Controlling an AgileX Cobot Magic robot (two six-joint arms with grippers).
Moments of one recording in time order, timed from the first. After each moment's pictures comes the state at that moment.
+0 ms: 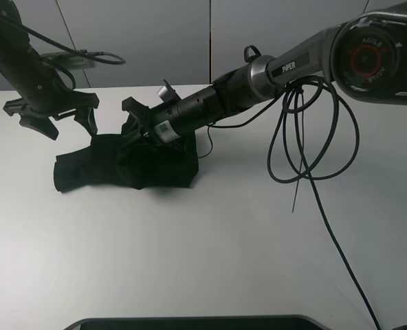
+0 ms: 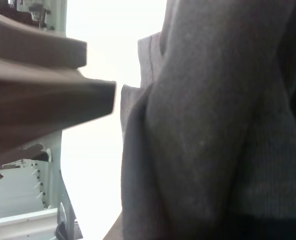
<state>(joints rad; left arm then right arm) -0.29 1.93 -1.31 -0.09 0.84 -0.10 0.59 2.46 -1.59 1.52 0.90 -0.74</state>
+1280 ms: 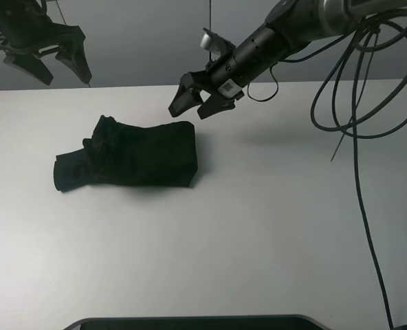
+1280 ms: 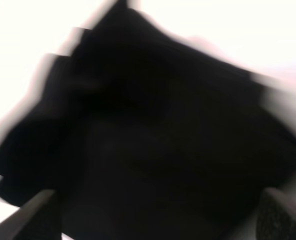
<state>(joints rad) -0.29 1.90 -1.59 -0.18 1.11 0.12 0.35 2.22 -1.61 0.81 0.92 -0.69</state>
